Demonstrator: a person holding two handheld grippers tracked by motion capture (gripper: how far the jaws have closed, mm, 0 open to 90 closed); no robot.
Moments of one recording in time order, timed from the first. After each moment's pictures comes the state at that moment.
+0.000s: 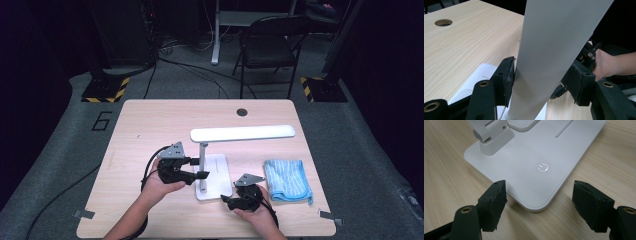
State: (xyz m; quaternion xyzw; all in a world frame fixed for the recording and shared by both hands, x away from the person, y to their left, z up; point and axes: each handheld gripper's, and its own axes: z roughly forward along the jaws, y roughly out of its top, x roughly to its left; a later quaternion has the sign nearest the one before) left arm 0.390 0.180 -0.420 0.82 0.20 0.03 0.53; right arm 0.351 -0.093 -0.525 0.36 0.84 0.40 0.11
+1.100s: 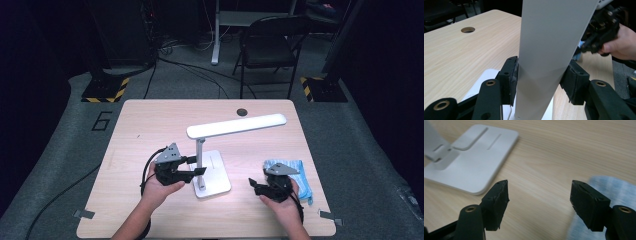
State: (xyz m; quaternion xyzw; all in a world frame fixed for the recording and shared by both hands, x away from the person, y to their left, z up) left arm 0.380 0.187 -0.425 0.80 0.23 0.09 0.54; right arm 0.358 -0.168 -0.483 0.44 0.78 0.40 0.20
